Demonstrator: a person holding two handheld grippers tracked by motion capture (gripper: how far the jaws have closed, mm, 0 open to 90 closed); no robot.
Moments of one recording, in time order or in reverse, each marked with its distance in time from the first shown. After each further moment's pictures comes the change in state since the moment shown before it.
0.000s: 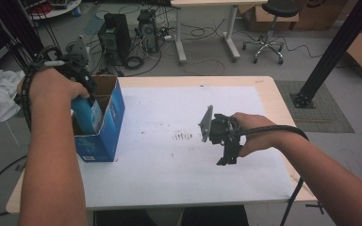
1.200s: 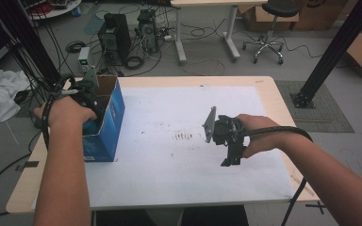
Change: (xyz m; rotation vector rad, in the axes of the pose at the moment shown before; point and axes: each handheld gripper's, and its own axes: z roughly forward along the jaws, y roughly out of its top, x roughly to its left) left arm 0.004 0.009 0.085 0.035 0.031 0.019; right arm 0.001 -0.010 0.002 0.023 0.016 0.022
